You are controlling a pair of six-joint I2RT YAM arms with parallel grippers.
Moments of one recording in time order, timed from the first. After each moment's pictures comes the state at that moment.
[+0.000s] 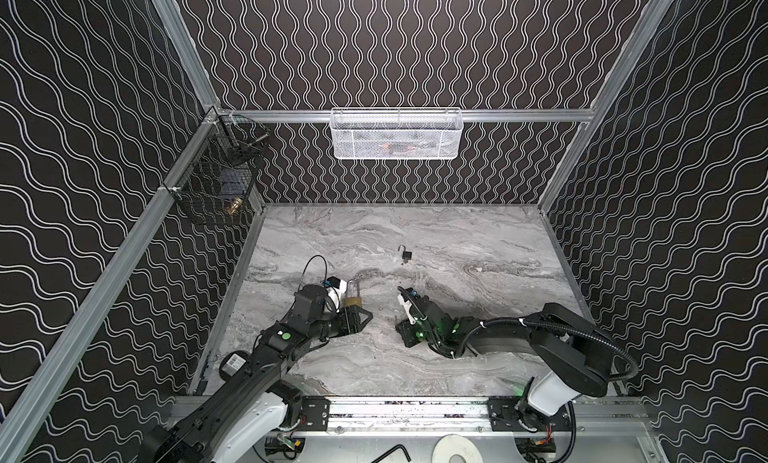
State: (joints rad) left arm -0.45 0.85 0.47 -0.32 0.44 -0.70; right arm 0.98 1.64 0.67 0.18 0.00 0.53
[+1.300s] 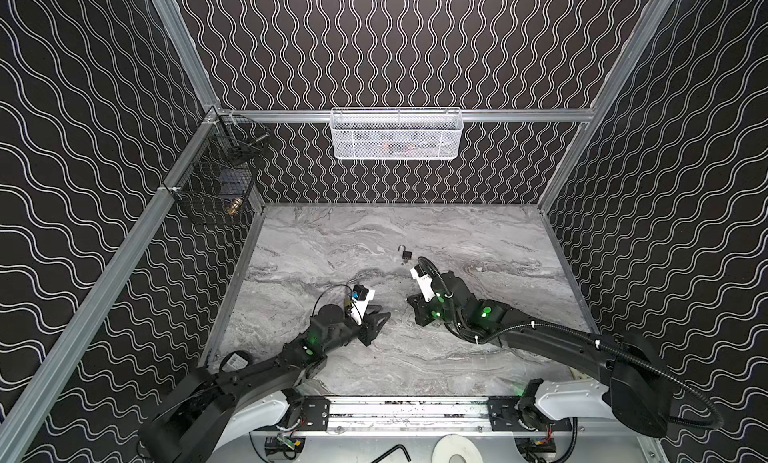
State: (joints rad) left arm -0.70 1.11 0.18 0.67 0.23 -0.20; right arm 0.90 1.31 0.81 -0.15 0.02 0.36
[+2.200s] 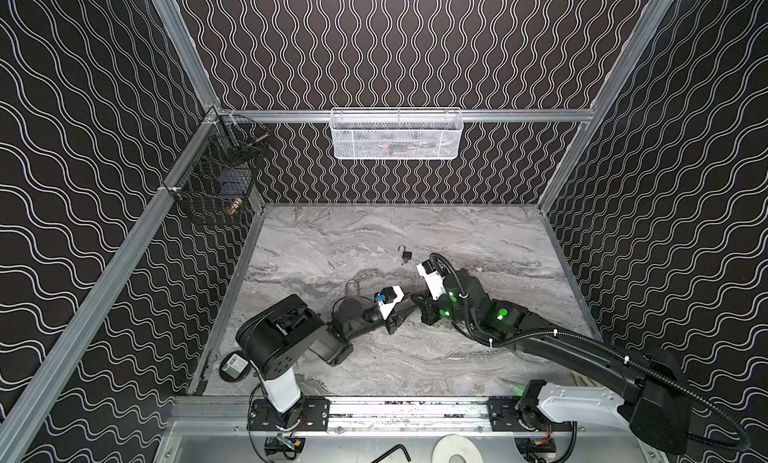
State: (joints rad) left arm -0.76 1.74 0.35 1.40 0.36 0.03; right arm 0.90 1.20 0.82 -0.20 -0.01 0.36
